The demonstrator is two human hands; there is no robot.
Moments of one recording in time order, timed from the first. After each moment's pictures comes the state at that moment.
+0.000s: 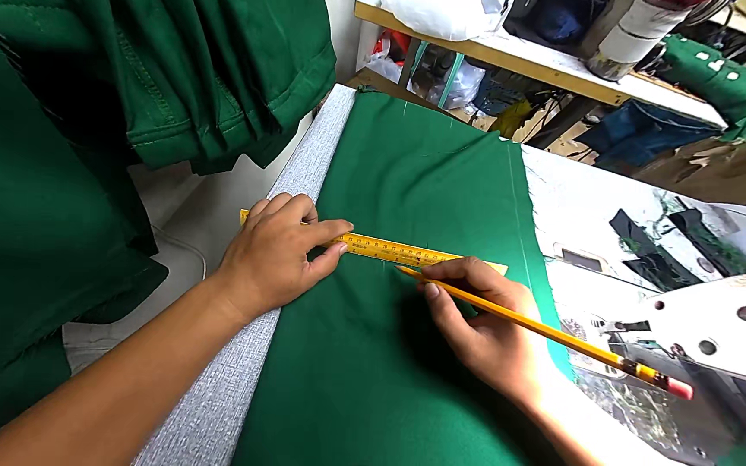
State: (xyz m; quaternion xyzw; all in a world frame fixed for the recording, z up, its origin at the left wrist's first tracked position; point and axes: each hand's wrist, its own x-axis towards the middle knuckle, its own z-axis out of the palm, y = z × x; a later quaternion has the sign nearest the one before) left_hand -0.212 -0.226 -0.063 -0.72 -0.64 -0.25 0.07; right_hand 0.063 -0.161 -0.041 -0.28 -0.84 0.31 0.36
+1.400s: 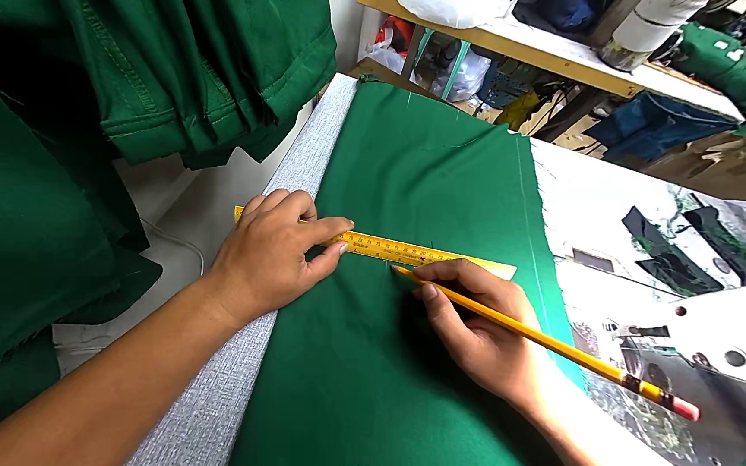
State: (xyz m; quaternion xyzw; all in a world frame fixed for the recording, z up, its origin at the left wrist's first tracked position) left_hand -0.212 -0.227 -0.062 -0.73 -0.64 -0.25 0.06; right_hand 0.058 -0.160 -0.045 -0.27 -0.83 0.34 0.34
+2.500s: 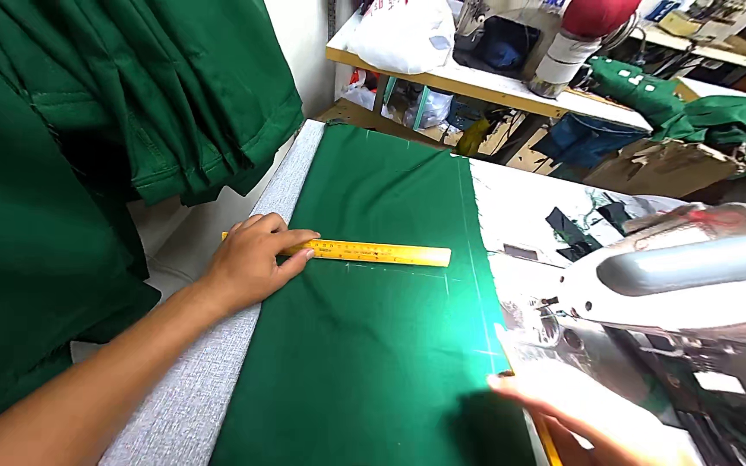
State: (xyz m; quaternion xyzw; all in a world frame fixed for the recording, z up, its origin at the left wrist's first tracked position) left_hand -0.215 -0.223 -0.049 -0.72 -0.65 -0.25 0.00; right_hand 0.205 -0.217 0.031 -0.25 -0.92 0.24 0.17
